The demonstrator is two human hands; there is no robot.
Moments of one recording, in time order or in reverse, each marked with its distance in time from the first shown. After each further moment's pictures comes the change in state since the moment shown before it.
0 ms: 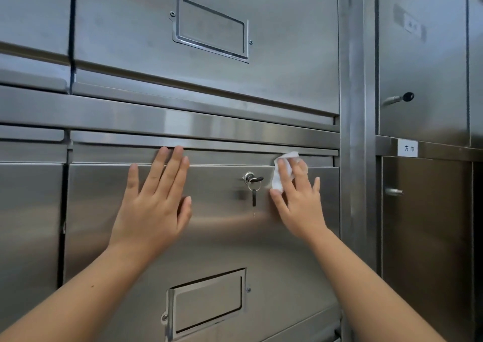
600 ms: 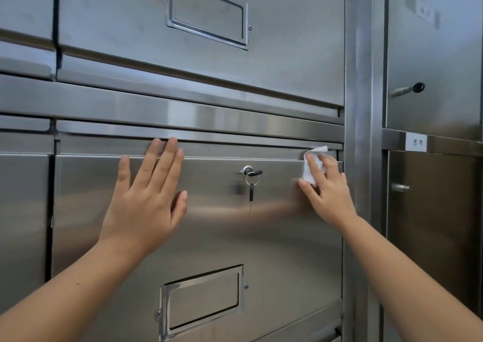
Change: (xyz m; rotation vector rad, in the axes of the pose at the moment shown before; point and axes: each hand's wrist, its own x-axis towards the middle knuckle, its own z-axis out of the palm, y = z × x) left_hand 0.000 0.000 0.002 0.015 -0.011 0.003; right_hand 0.010 0.066 -0.015 0.058 -0.014 0.077
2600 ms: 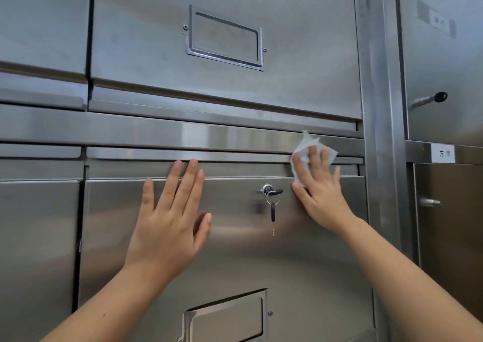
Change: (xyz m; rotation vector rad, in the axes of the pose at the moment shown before) left_hand 0.000 0.001 -0.003 -0.016 0.002 -0.003; right_hand 0.031 -0.048 0.012 -0.029 -0.069 -0.194
